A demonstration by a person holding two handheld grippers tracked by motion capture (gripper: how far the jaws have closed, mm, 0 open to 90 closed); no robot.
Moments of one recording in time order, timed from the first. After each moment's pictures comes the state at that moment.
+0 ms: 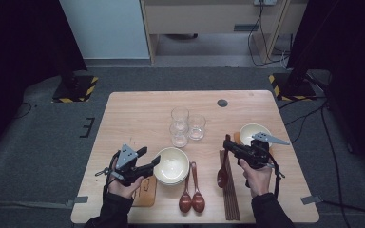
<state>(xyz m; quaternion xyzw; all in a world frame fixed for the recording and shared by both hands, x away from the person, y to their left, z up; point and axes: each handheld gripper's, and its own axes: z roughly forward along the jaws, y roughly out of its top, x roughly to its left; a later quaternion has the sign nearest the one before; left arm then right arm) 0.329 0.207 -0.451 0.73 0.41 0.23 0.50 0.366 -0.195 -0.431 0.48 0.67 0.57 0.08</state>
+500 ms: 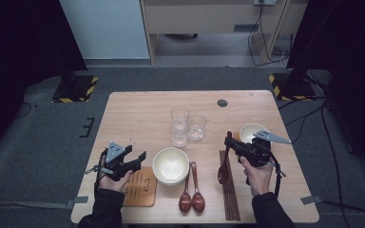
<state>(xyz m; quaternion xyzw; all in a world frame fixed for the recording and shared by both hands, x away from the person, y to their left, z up) 0.347 0.245 -0.471 0.72 0.47 0.24 0.45 0.367 -0.196 -0.424 0.47 0.66 0.57 0.11</state>
